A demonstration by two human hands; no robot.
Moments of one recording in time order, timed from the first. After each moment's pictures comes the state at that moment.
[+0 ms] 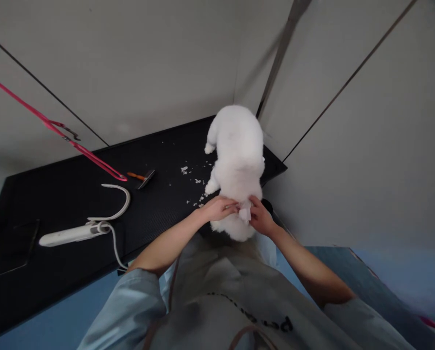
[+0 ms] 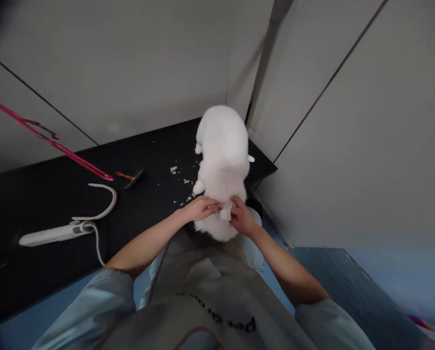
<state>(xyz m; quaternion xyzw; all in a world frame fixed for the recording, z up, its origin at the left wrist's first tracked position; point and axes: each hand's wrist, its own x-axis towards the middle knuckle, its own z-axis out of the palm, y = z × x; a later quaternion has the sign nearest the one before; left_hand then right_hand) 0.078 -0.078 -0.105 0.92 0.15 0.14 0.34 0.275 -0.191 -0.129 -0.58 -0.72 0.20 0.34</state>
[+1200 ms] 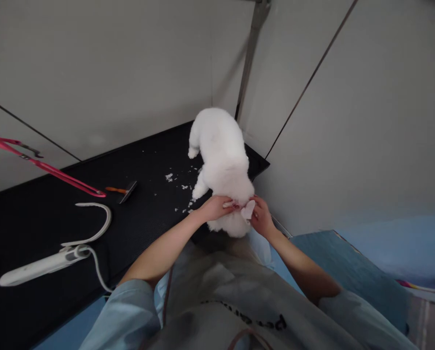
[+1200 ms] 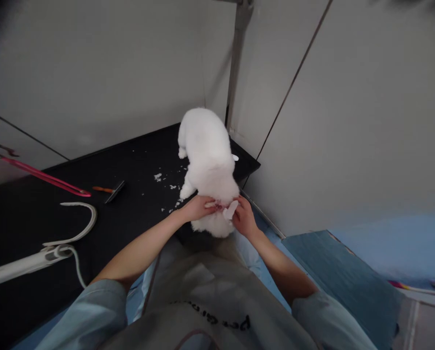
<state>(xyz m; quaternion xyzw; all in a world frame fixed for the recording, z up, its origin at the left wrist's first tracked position) 0.108 -0.081 -0.108 0.88 0.19 0.14 0.41 0.292 -0.226 -0.148 -0.65 -0.65 -0.01 0.39</state>
